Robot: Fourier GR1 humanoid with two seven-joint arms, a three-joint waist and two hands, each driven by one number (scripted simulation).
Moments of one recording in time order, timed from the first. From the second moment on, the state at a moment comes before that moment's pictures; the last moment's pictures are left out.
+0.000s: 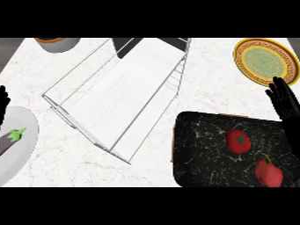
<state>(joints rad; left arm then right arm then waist) 0.08 0.62 -0.11 -1.67 0.07 0.35 -0.10 -0.04 -0.47 0.08 -1.62 -0.25 -0.07 -0.08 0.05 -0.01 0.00</state>
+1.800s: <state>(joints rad) -0.06 0.36 -0.31 -1.38 0.14 0.12 0.04 0.05 -0.91 0.19 -1.95 0.24 -0.05 0.95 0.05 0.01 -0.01</state>
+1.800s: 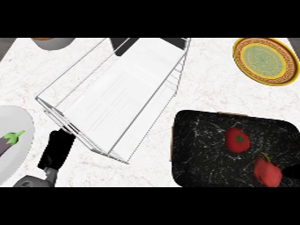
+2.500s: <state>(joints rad) -0.07 0.34 -0.28 -1.34 0.13 0.10 0.03 -0.35 -0.57 0.47 -1.69 0.38 0.07 1.19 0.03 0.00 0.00</state>
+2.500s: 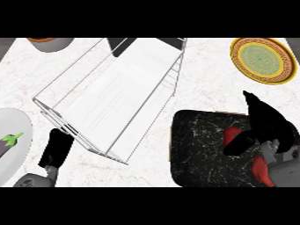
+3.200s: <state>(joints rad) -0.03 0.34 -0.25 -1.34 0.12 0.08 0.01 -0.36 -0.47 0.50 -1.58 0.53 0.11 1.21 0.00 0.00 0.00</state>
